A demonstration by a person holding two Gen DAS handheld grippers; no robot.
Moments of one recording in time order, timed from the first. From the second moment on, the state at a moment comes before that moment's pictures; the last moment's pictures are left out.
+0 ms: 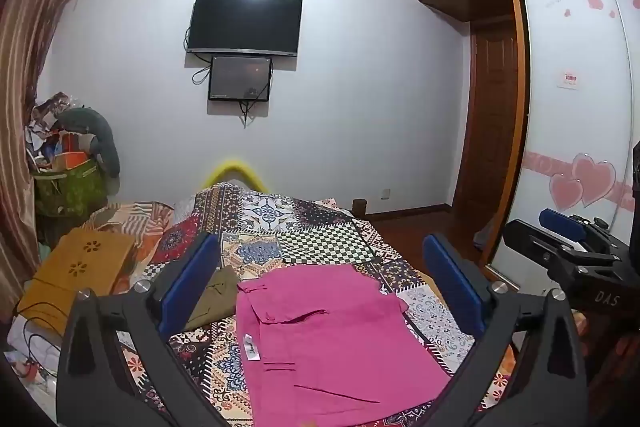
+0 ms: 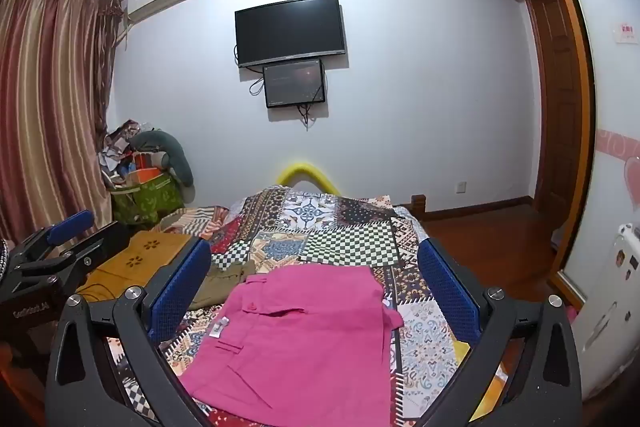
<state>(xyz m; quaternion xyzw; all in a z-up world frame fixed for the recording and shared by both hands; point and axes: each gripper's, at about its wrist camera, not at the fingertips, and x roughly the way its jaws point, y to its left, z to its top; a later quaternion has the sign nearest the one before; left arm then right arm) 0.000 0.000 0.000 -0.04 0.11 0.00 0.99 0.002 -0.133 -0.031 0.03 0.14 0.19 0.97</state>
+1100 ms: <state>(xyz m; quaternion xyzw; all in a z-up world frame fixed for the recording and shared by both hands) -0.004 -0.003 0.000 -0.04 0.12 0.00 0.99 0.001 -0.134 -0.031 0.02 0.14 0.19 0.97</state>
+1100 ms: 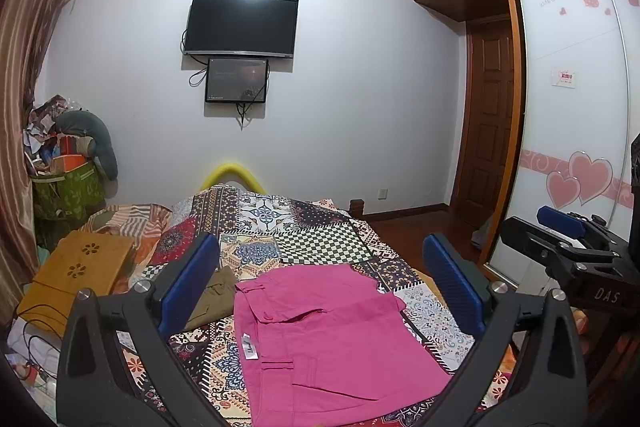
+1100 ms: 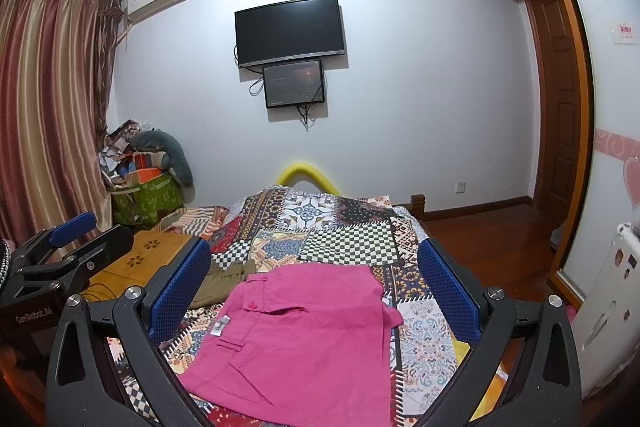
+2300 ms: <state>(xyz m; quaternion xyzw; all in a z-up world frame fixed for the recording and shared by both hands) 0.002 -0.001 -0.001 -0.04 0.12 -0.01 0.99 0.003 -0.132 -0.032 0.03 0.14 0.19 0.97</state>
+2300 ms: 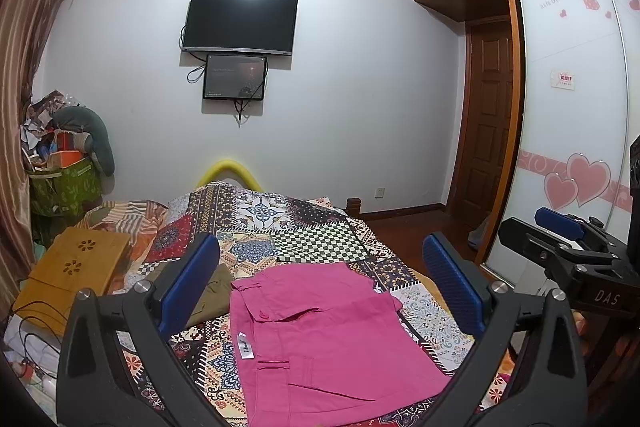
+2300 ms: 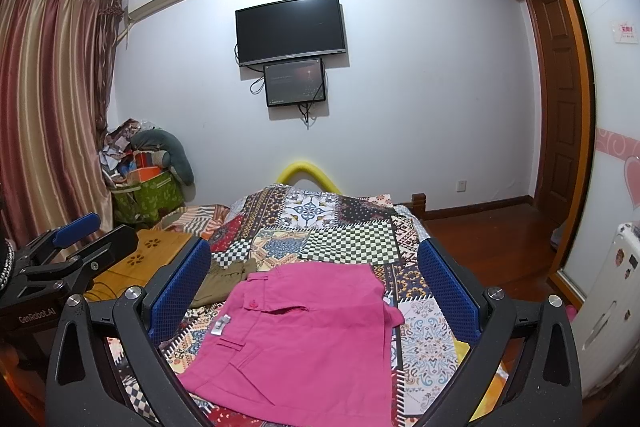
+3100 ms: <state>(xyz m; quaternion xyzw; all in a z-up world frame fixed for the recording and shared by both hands) 0.018 0.002 -0.012 -0.04 0.13 0.00 0.99 0.015 -0.130 -0.041 0.02 0.16 0.19 0.97</state>
